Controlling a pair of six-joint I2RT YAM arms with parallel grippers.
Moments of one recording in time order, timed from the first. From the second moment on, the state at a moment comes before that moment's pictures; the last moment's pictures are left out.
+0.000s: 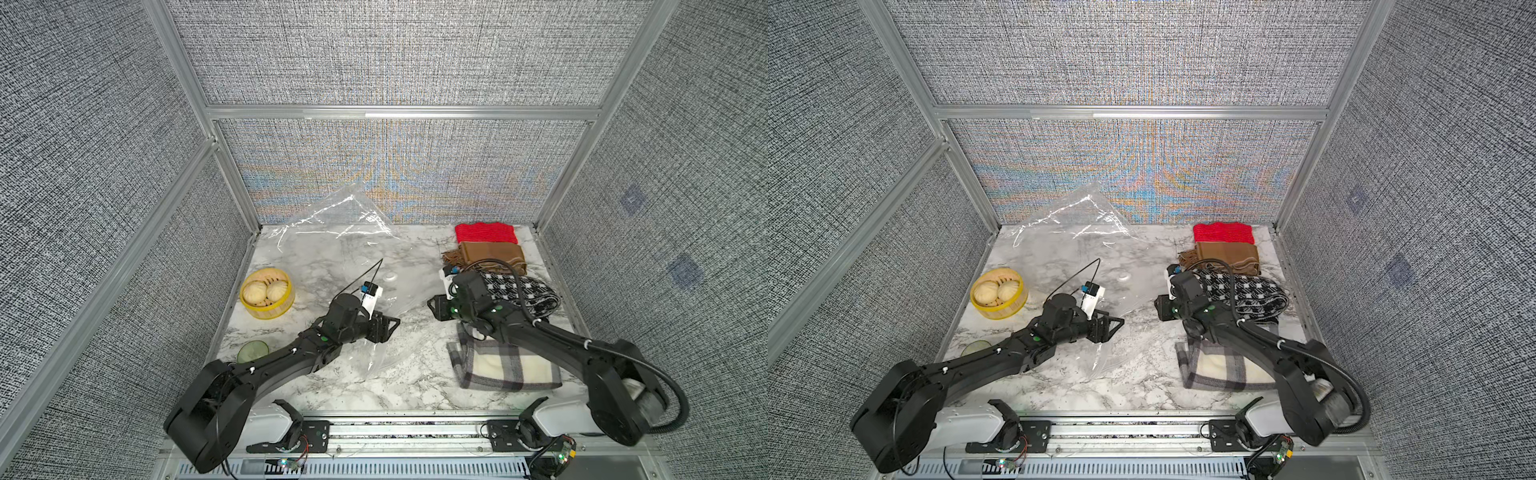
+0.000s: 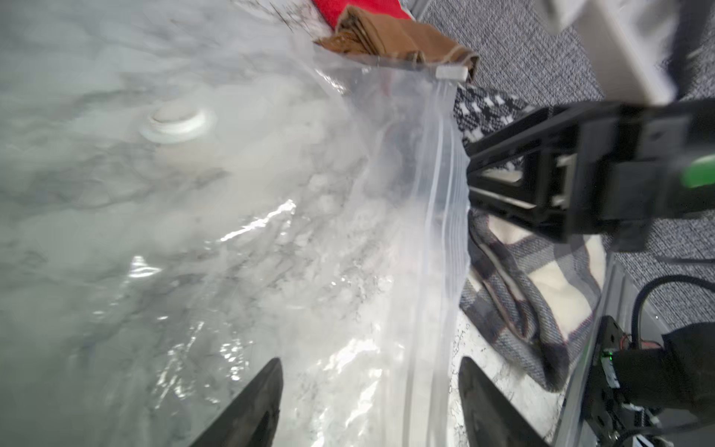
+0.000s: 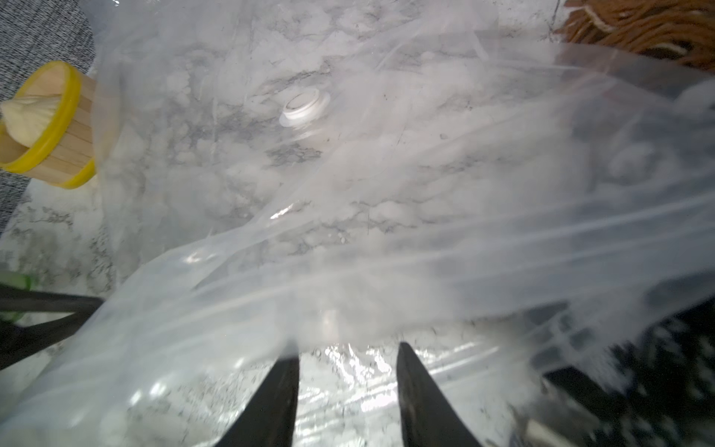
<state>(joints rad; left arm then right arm) -0.69 1.31 0.54 0.22 0.32 -0.37 0.57 1.35 0.81 -0.18 -0.07 0.40</state>
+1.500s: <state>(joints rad) -0.83 1.51 0.60 0.34 0.10 -0.37 0.51 2.01 1.18 -0.03 -0.19 0.46</state>
